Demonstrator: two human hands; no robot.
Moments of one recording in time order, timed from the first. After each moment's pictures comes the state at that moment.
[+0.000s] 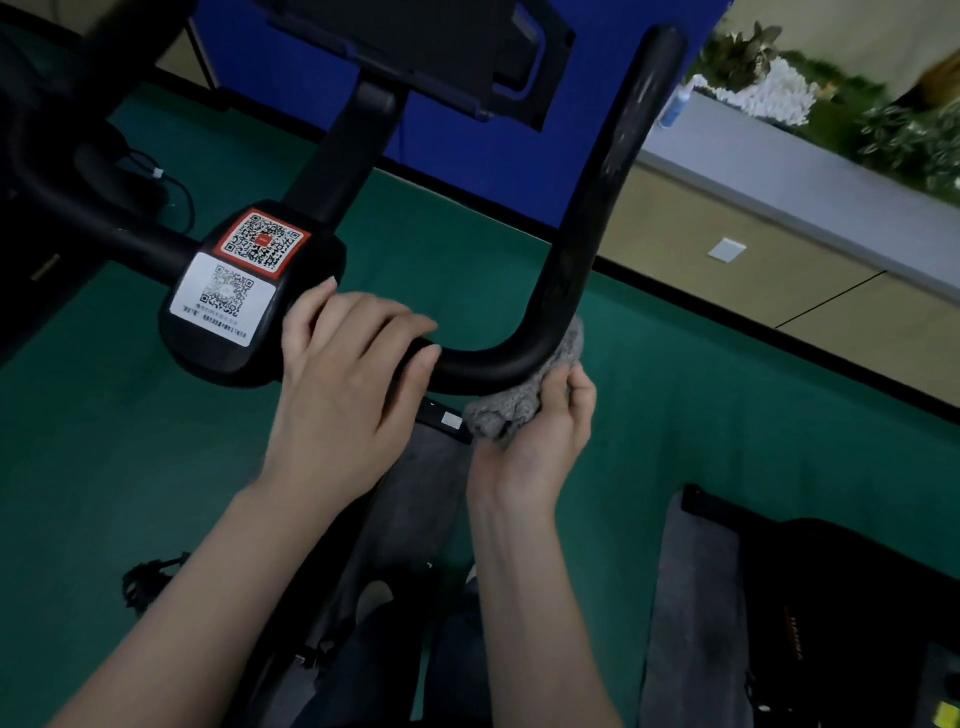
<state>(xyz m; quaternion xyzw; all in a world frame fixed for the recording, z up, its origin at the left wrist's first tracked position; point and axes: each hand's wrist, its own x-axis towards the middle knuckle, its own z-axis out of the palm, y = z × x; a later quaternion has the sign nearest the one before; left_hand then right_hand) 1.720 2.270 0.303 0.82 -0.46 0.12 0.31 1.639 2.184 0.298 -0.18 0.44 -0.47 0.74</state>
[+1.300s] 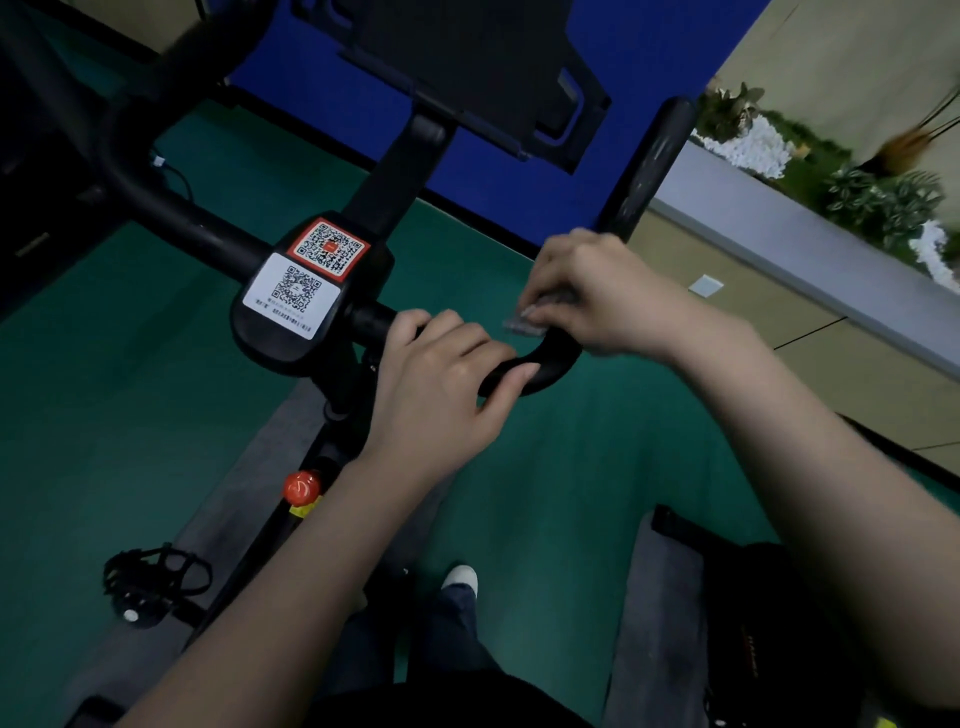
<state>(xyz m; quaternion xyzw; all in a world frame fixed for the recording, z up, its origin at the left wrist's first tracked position) 1.705 2.245 0.308 0.81 -0.45 0.13 0.36 1.672 2.080 0.397 -0.99 0.04 0.07 0.07</state>
